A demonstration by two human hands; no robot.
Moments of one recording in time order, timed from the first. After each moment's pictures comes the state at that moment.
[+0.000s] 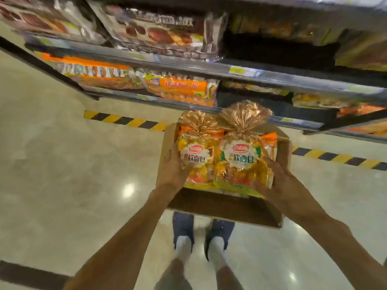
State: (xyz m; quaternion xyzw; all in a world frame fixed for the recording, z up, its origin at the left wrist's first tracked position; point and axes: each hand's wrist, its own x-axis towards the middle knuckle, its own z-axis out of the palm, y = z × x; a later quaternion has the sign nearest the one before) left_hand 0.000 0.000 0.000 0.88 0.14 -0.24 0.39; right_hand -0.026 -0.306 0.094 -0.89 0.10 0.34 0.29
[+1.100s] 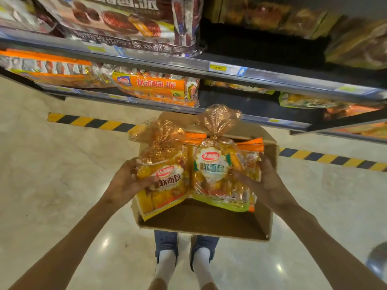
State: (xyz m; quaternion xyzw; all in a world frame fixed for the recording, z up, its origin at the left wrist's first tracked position) left_hand 0.024 0.043 -0.005 0.77 0.26 -0.31 0.50; right_hand 0.010 -0.328 0.004 -0.80 0.25 0.31 0.44
